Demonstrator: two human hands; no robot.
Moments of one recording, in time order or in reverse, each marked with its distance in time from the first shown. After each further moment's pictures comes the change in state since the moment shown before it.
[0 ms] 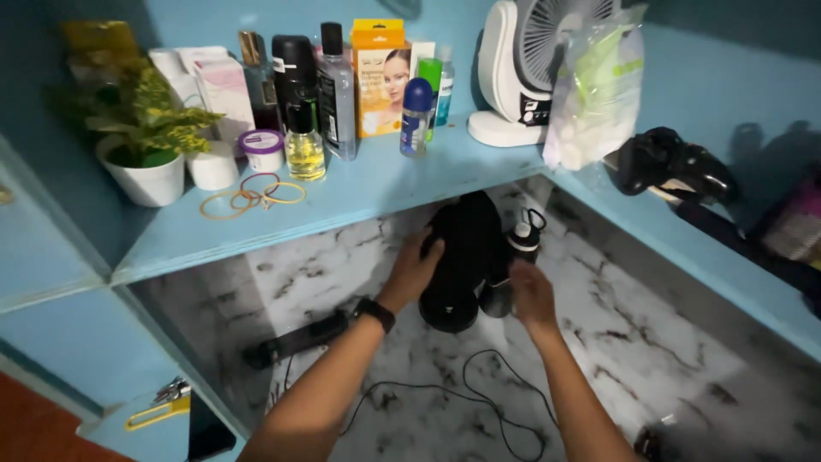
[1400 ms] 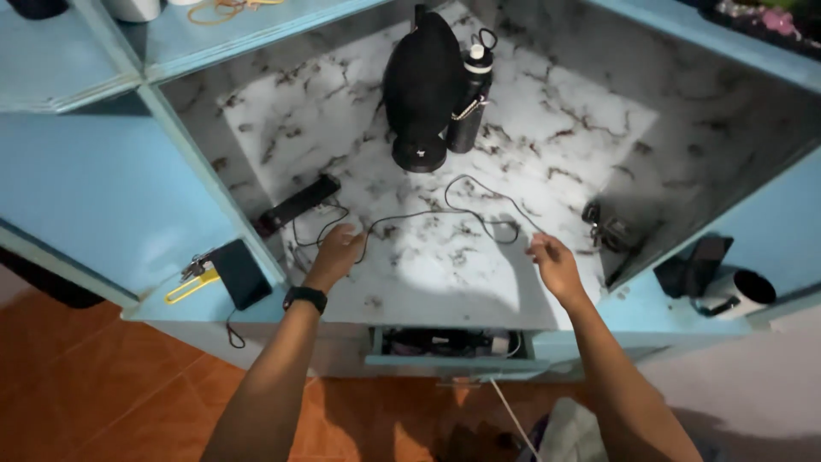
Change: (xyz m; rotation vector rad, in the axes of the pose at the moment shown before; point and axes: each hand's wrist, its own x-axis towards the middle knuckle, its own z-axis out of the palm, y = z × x) left_hand -0.287 0.014 -0.149 0.045 -0.395 -0.727; right_hand -0.346 -0.127 -0.136 -0.080 -0.025 0.583
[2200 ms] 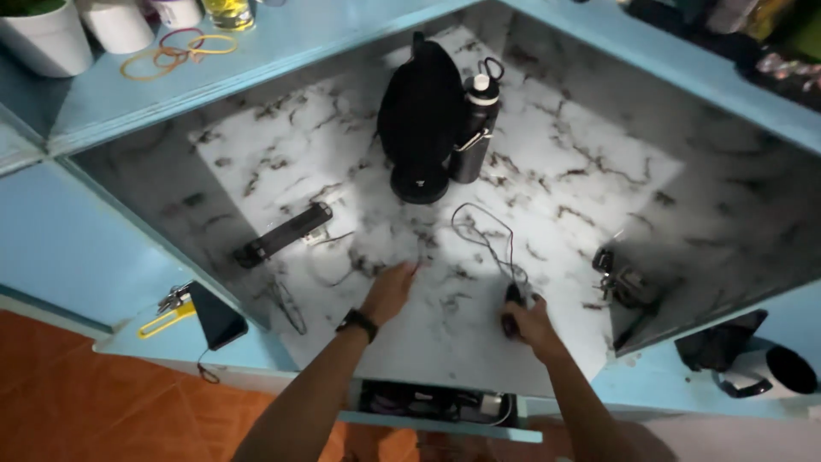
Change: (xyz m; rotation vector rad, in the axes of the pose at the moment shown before) left_hand 0.075 -0.010 0.141 0.394 -0.026 0.562; right_hand 0.027 0.005 0.033 -0.292 0.011 0.528
